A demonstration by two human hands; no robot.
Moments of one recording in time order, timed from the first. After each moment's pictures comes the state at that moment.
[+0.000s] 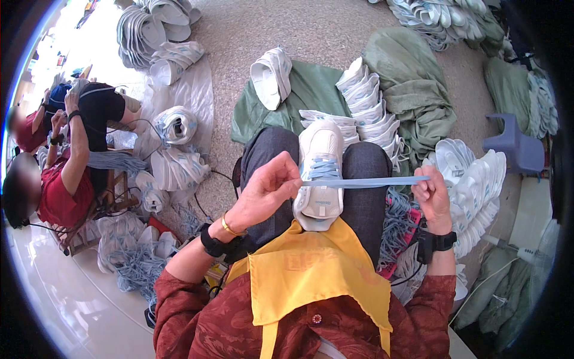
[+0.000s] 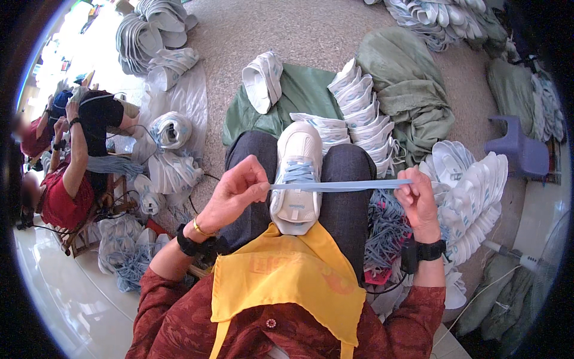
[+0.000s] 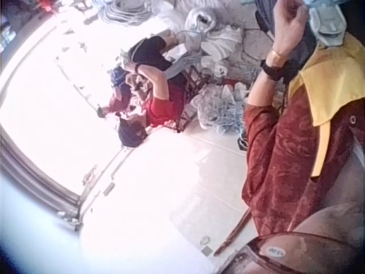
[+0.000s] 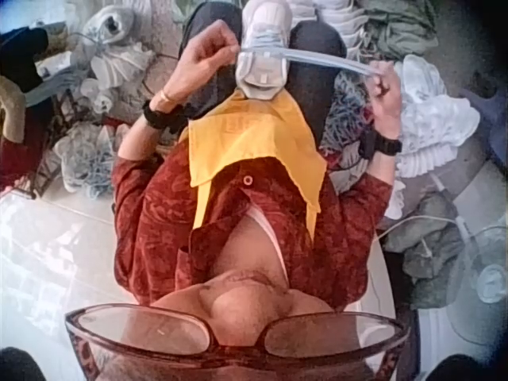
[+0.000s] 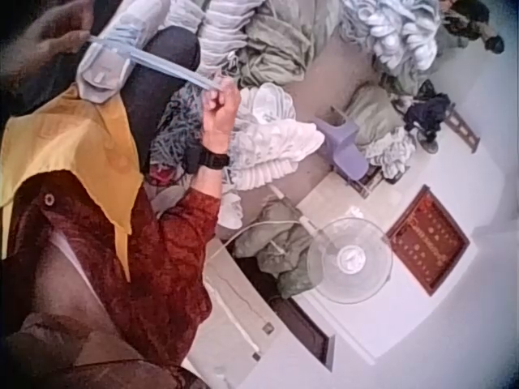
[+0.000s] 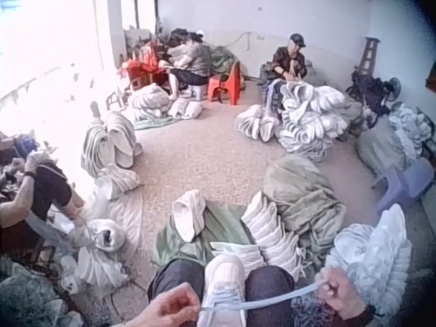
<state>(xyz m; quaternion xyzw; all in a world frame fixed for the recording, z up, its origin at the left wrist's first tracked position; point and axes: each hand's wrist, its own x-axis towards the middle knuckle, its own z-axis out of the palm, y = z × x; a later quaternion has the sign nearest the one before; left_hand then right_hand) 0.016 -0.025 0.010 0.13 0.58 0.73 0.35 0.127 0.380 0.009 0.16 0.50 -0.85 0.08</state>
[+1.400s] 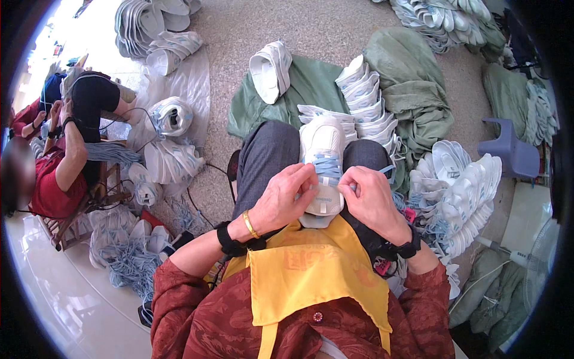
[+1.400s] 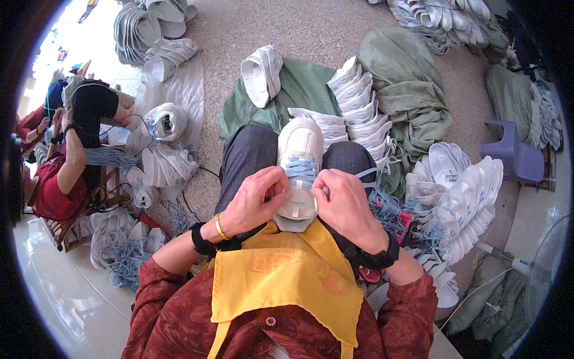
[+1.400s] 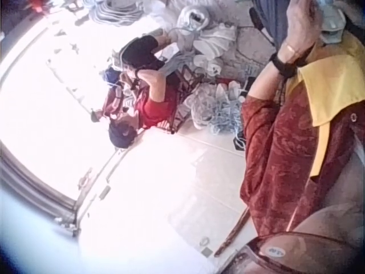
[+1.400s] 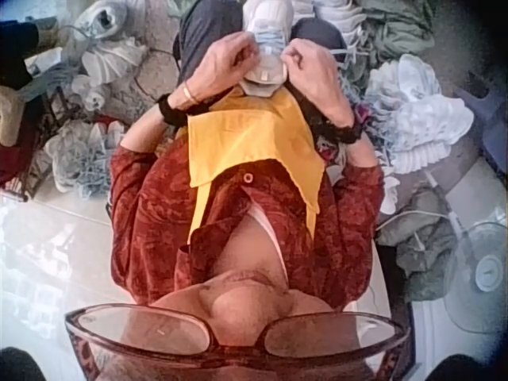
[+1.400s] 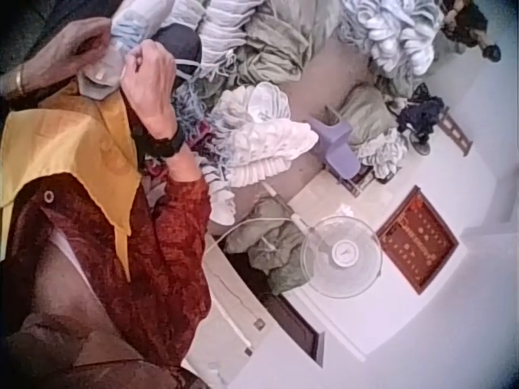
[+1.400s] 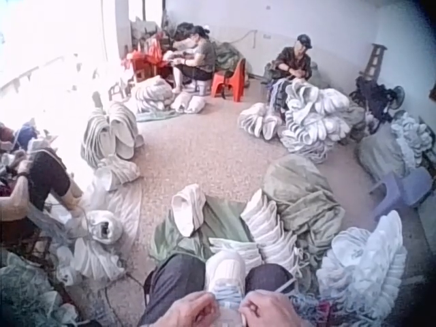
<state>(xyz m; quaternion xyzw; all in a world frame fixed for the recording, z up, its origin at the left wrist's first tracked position) 0.035 -0.001 -0.013 0.29 0.77 0.55 0.16 0.081 0.224 0.028 -0.03 0.92 -0.39 0.05</state>
